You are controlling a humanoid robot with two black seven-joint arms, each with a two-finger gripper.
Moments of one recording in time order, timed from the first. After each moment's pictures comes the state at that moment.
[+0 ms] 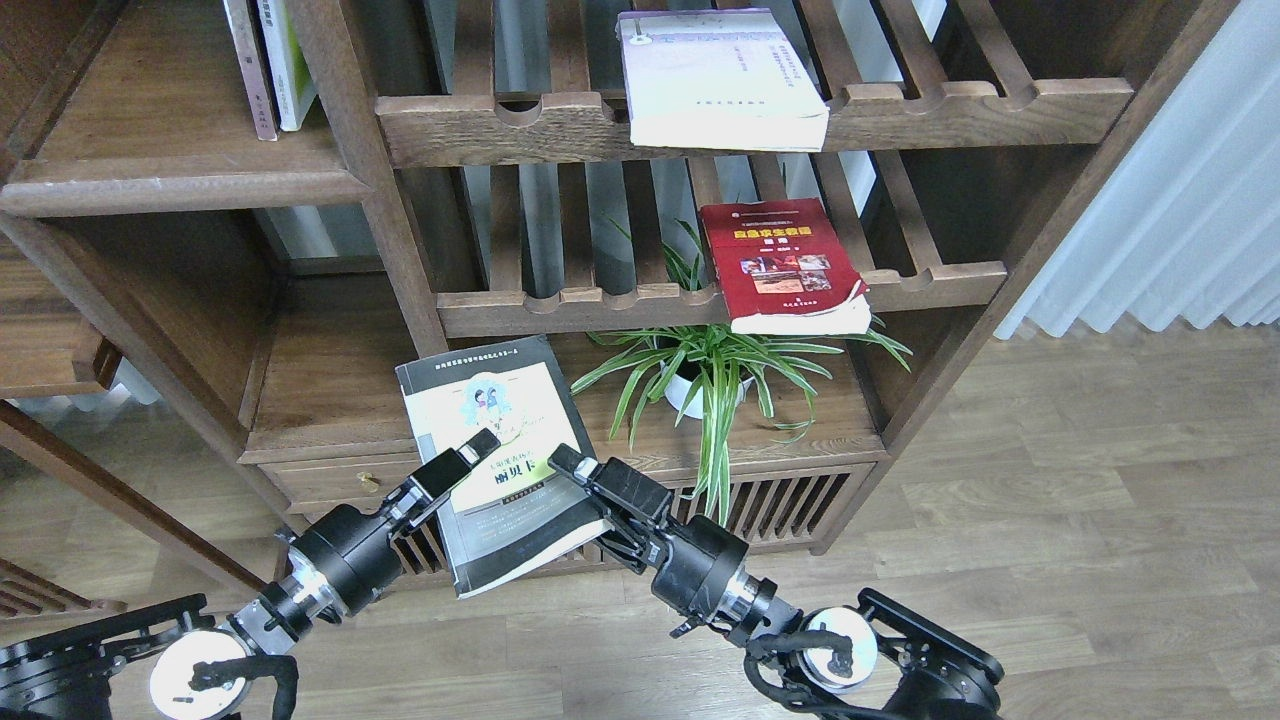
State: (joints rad) left arm -0.42 0.50 -0.23 -1.30 -0.38 -0.49 -0.34; right arm 0.19 0.00 0.68 1.04 0.36 0.58 -0.20
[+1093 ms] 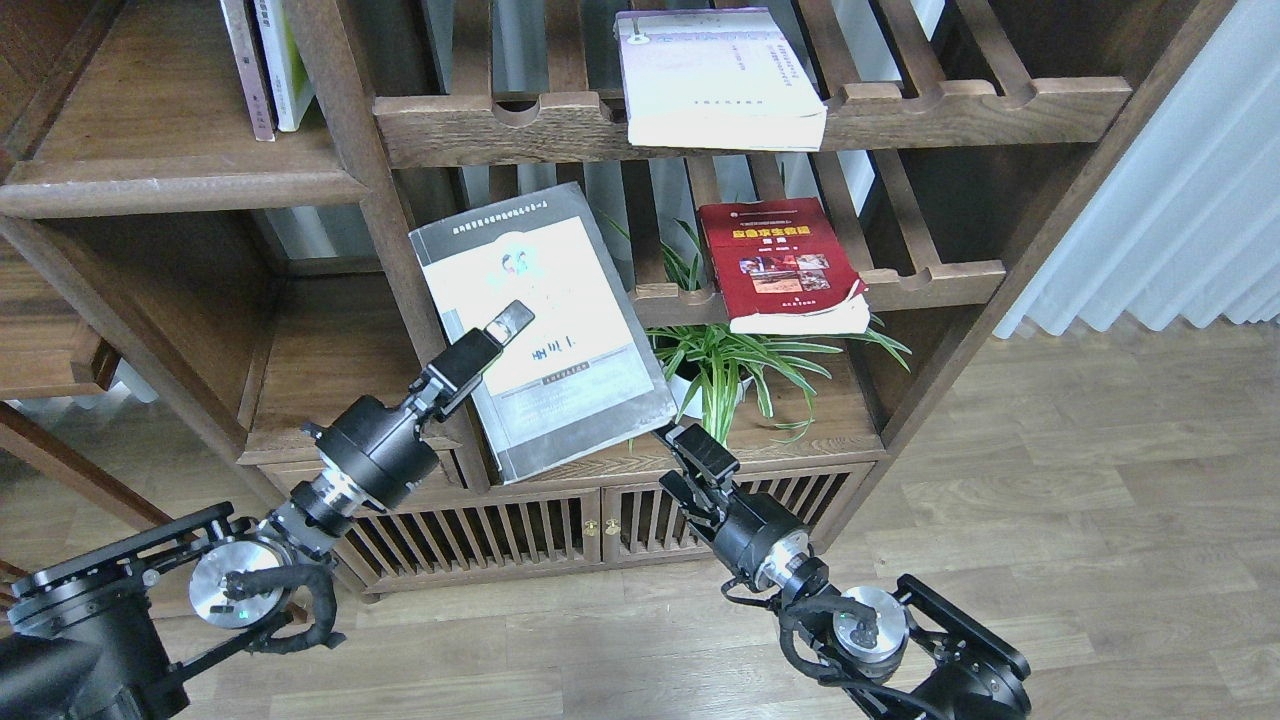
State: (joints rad) left arm -0.55 0.45 -0.46 -1.38 -0.26 -0.49 -0.34; right arm 0.16 0.02 0.88 0.99 0.27 0.30 -0.08
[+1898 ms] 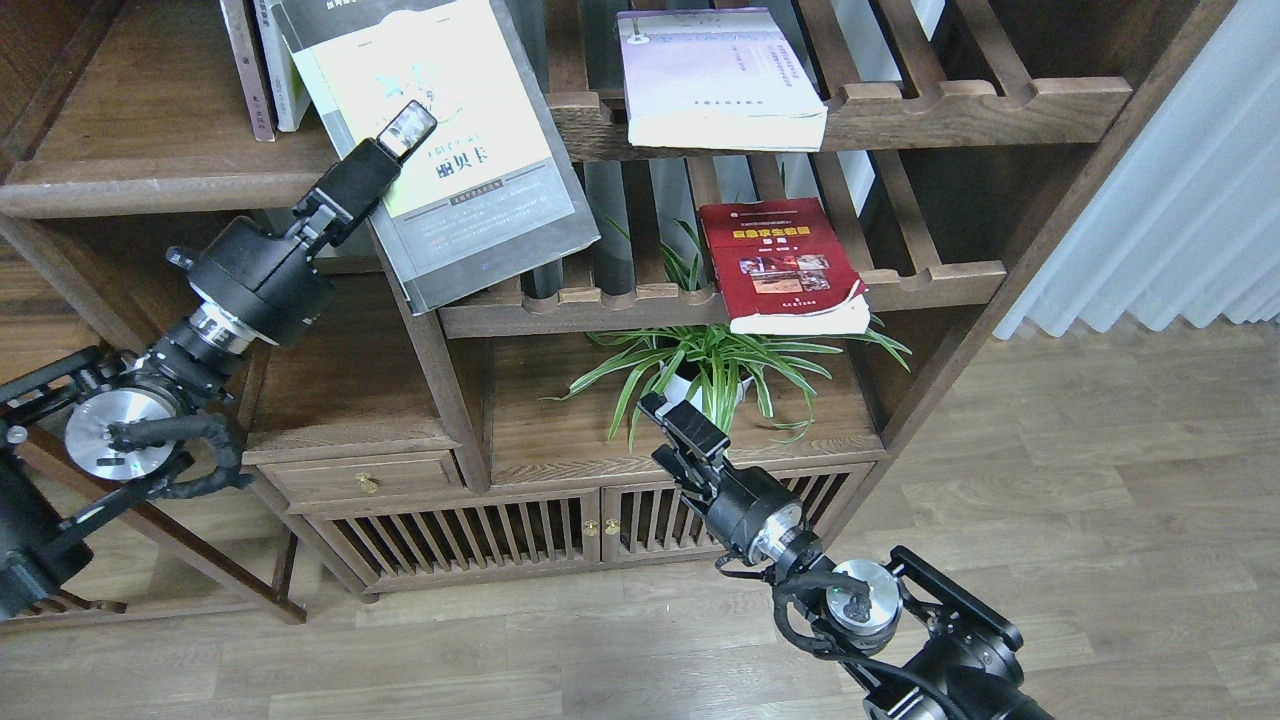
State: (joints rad) left arm -0.69 0.65 -0.58 -1.39 -0.23 -0.49 -0.34; right arm 0.22 0.01 0.88 0.99 0.24 0.30 -0.08
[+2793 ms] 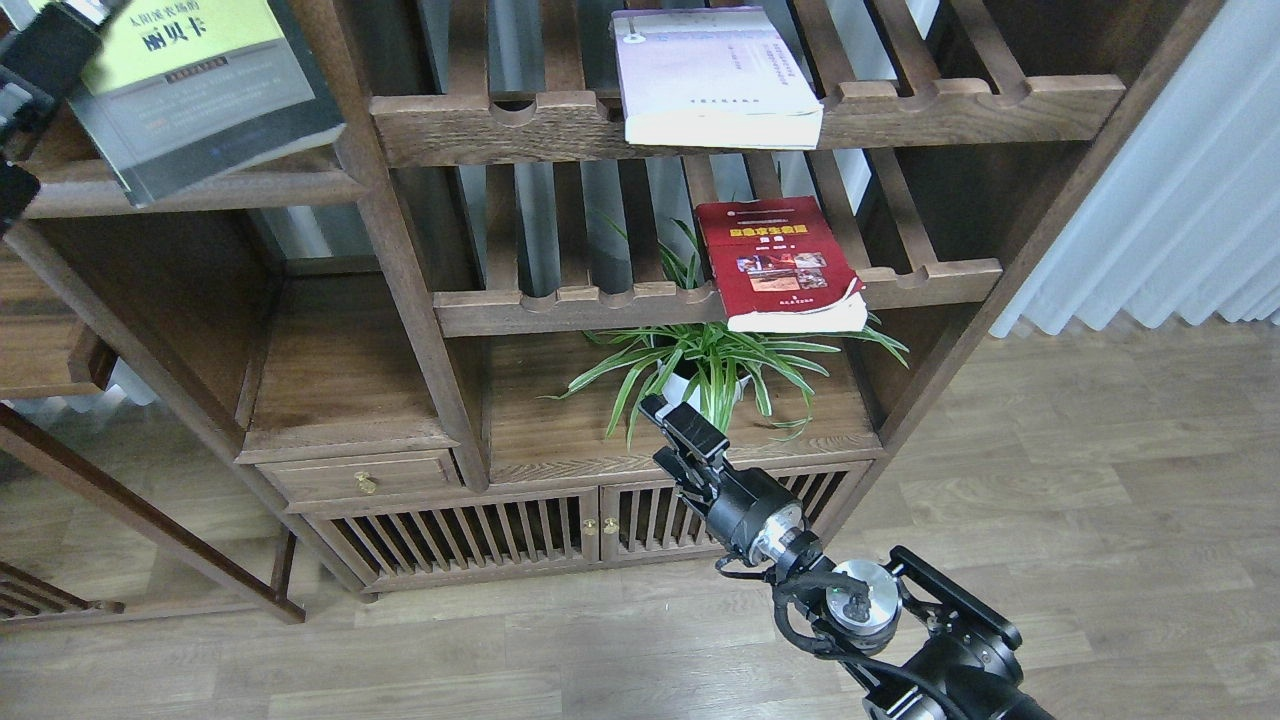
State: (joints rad) left arm -0.68 1.02 -0.73 -1.38 -0.23 -0.49 -0.35; right arm 0.23 0.02 0.88 0.97 0.23 0.30 -0.08
